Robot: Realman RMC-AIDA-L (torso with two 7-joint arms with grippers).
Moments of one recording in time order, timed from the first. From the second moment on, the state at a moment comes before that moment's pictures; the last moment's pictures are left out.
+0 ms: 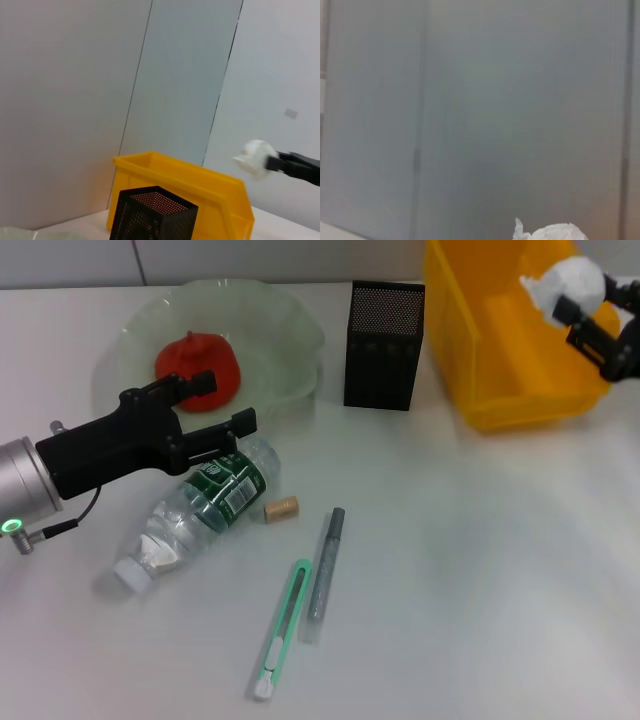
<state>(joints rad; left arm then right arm) -0.45 -1.98 1.14 0.36 1.27 1.39 -1.09 0.46 2.08 -0.45 -0.46 -1.60 -1.37 0.84</state>
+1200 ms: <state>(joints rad) -0.45 -1.99 1.14 0.36 1.27 1.40 -1.09 0.54 2.07 -0.44 -0.44 -1.49 -1.19 0.88</state>
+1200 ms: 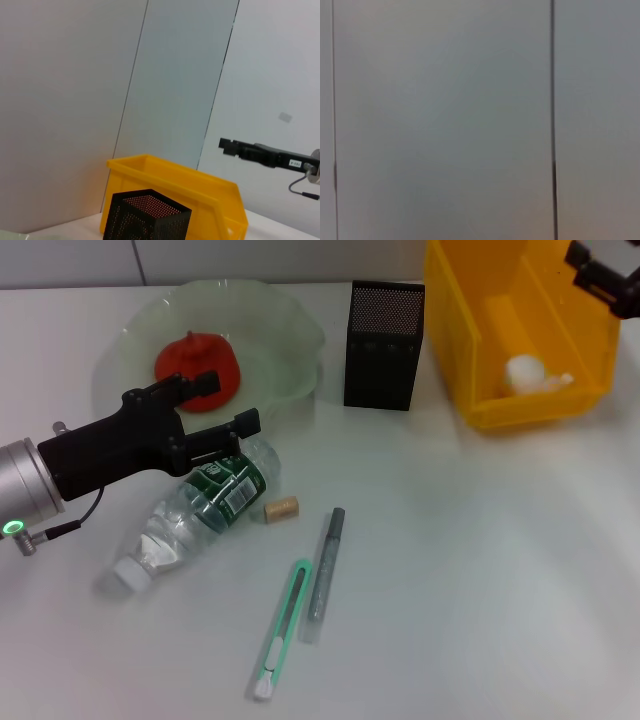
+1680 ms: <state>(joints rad) -0.45 -1.98 1.14 0.37 1.26 1.42 -1.09 0.42 1.99 -0.52 -0.44 -1.61 -1.74 1.01</state>
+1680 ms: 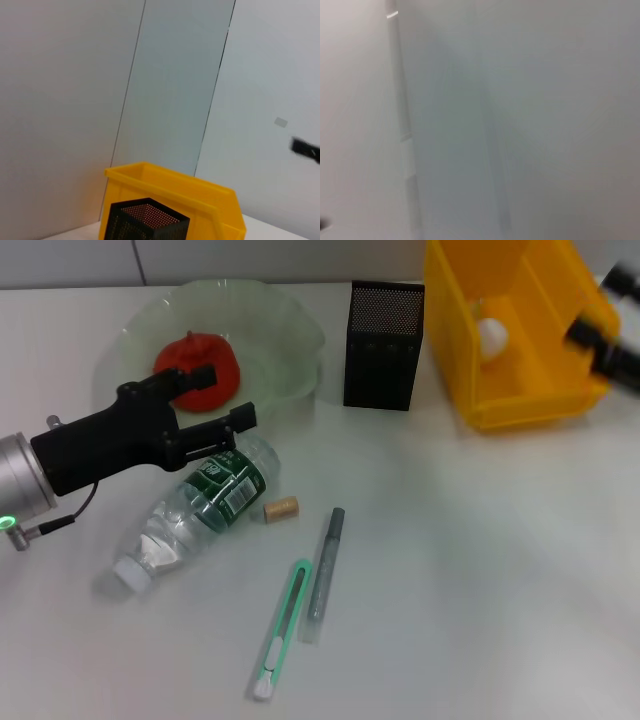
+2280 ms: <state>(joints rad) -0.43 -1.91 1.15 0.39 1.31 1.47 -1.12 0.50 1.99 -0.62 -0.44 -2.00 -1.74 1.04</state>
